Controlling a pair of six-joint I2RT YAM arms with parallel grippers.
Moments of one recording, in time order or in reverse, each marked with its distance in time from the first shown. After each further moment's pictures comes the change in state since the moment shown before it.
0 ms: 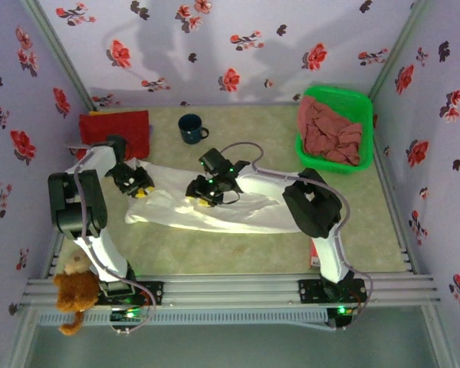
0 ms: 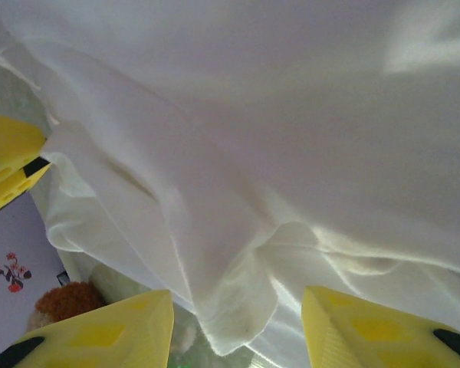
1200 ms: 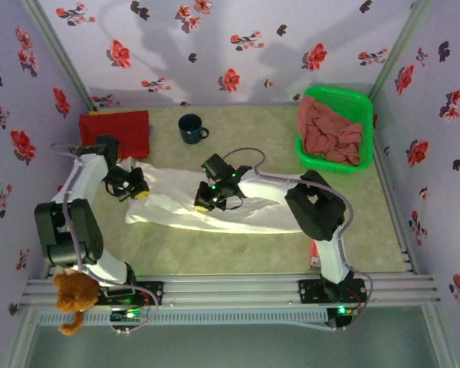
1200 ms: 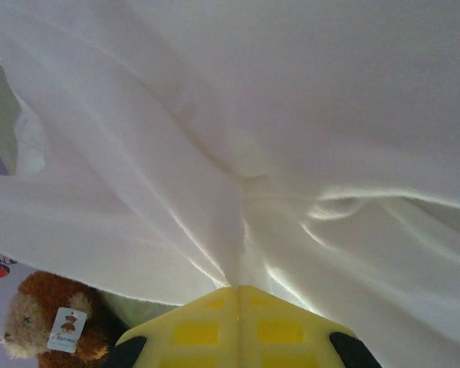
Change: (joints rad) left arm 0.000 -0.279 -0.077 -0.144 0.046 0.008; right arm 0.010 -0.050 -0.085 -0.005 -0.004 0.010
